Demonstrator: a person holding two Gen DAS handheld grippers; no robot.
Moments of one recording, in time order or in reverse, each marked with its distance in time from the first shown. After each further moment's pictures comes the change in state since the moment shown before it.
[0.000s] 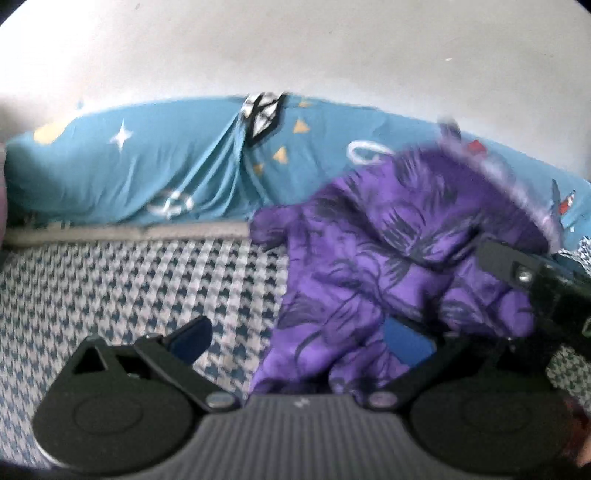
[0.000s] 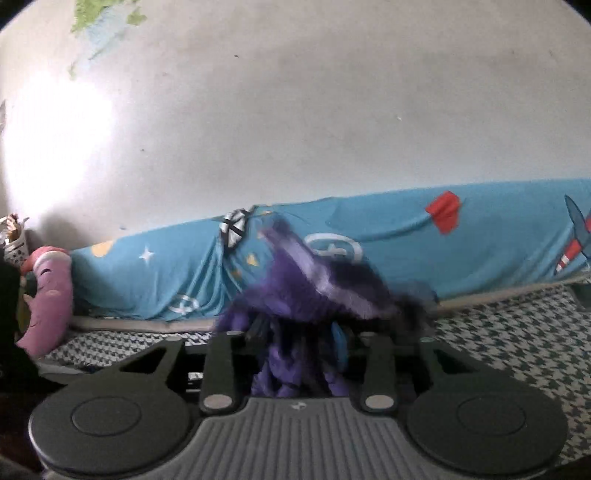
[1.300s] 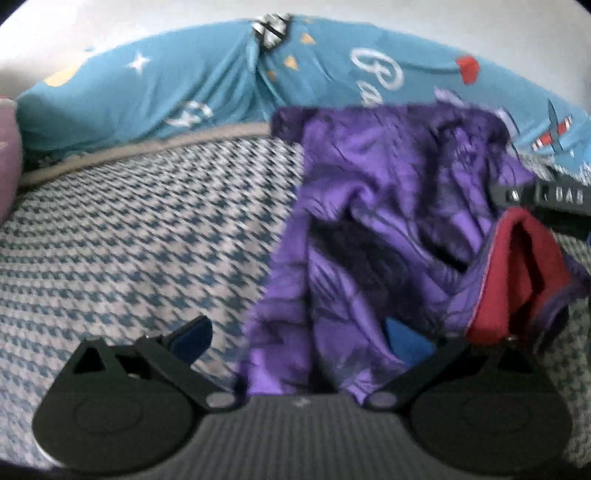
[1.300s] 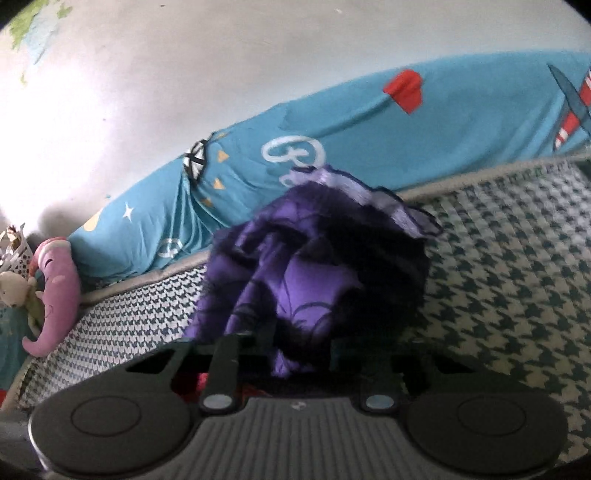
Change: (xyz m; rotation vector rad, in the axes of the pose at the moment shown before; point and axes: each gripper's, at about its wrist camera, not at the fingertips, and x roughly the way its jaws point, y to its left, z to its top) left arm -0.022 0.039 -0.079 0.051 0.118 0.051; right arm 0.019 -0.051 -0.061 0.183 0.229 0.075
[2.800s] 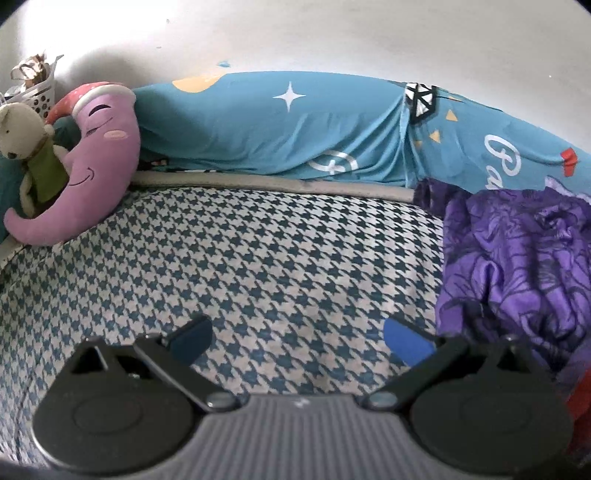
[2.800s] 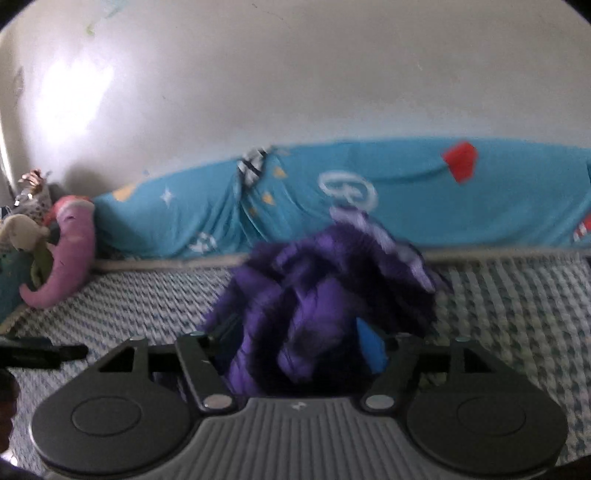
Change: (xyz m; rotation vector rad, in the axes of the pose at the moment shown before) left arm -0.034 0.100 0.023 -0.192 -0.106 0.178; right arm -0.030 0.041 0.020 -0.232 -0.015 -0.007
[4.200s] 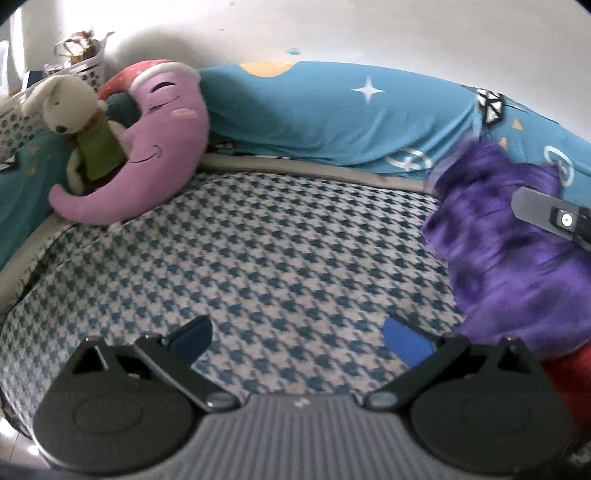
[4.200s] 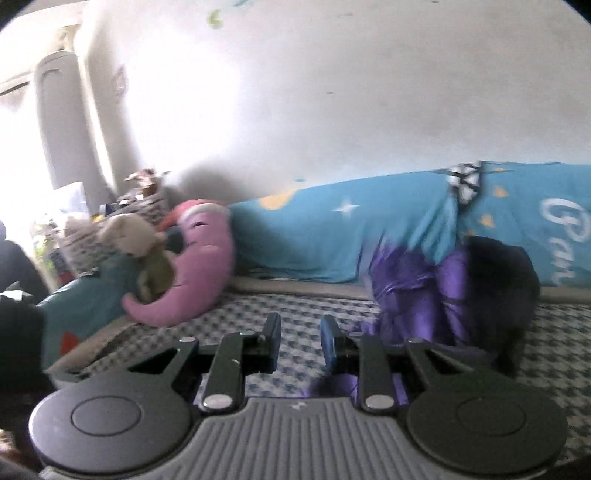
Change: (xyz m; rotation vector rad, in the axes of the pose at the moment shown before) left arm -0.003 0.083 -0.002 -0.070 0.027 0.113; right arm 0.054 0.189 0.014 -0.089 -0.118 0.363
